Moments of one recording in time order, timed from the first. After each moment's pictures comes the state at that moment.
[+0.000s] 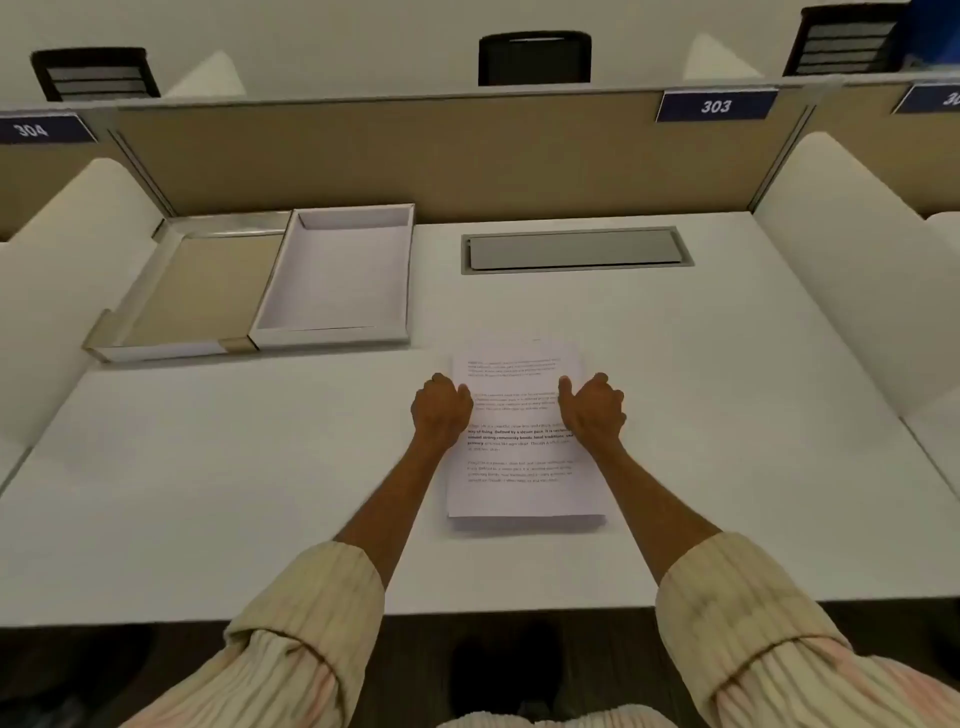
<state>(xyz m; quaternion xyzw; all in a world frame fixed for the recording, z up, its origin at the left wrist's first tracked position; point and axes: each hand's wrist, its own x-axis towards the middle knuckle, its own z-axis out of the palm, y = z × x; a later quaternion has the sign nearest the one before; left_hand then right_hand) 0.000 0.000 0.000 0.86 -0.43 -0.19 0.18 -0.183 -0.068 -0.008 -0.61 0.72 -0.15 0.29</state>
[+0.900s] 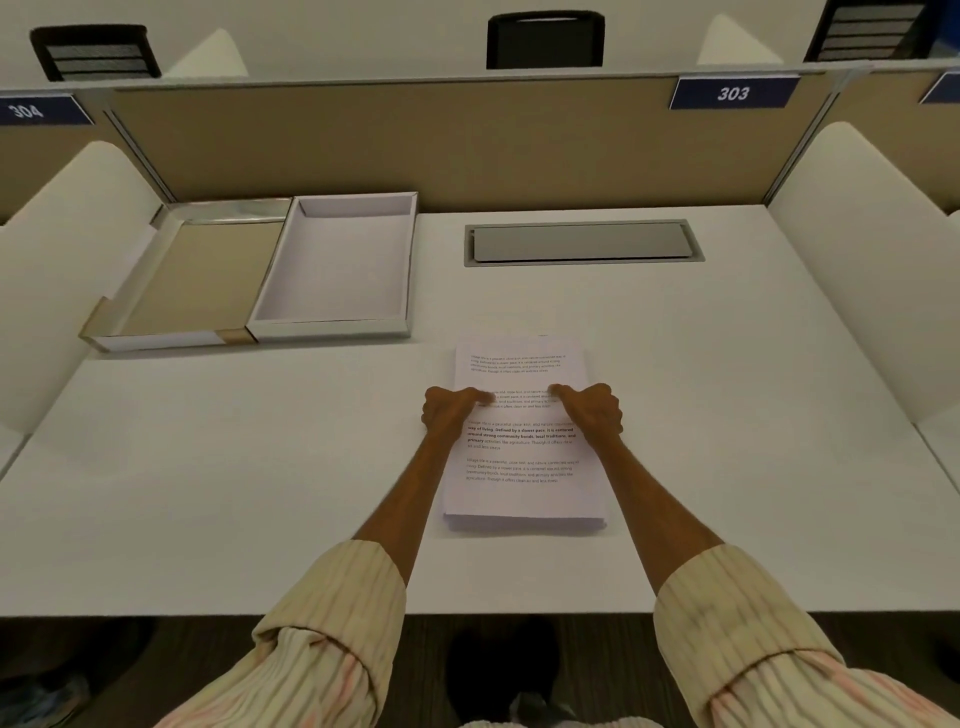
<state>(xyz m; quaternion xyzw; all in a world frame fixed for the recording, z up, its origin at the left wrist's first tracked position) -0.006 -0.014 -0.006 0.81 -0.16 -0.43 0.36 -0.183 -0.086 -0.010 -0.50 0.74 -0.12 0.42</state>
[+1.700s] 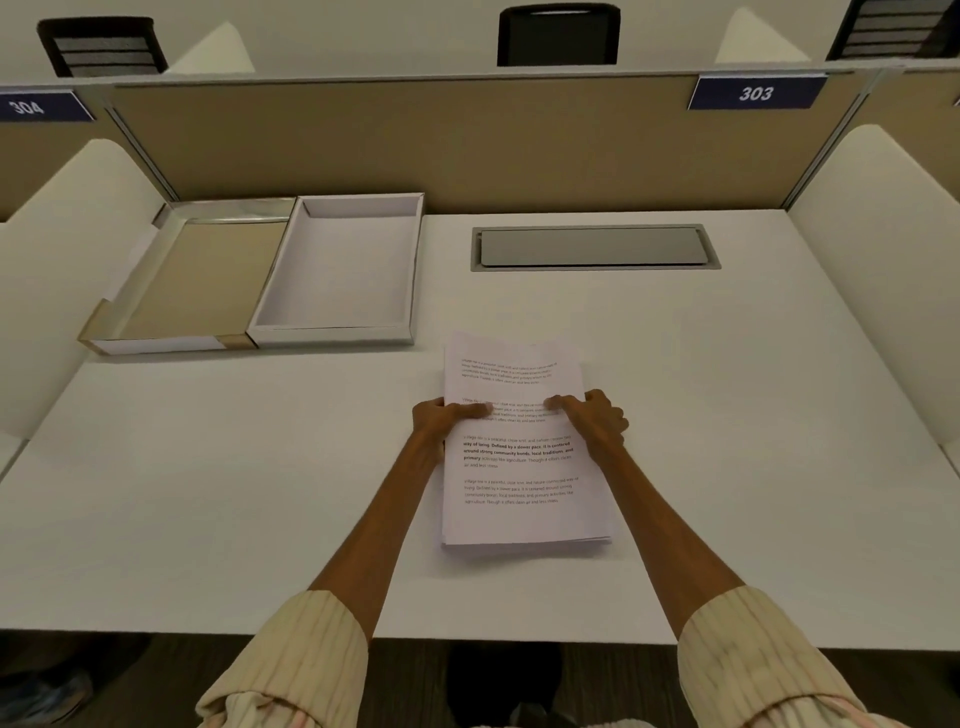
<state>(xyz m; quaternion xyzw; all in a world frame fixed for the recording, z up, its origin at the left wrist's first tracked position) 0.020 -0.007 -0.012 0.67 -0.10 -0.56 0.47 -0.175 -0.101 -0.022 -0.50 0.73 -0.10 0.46</state>
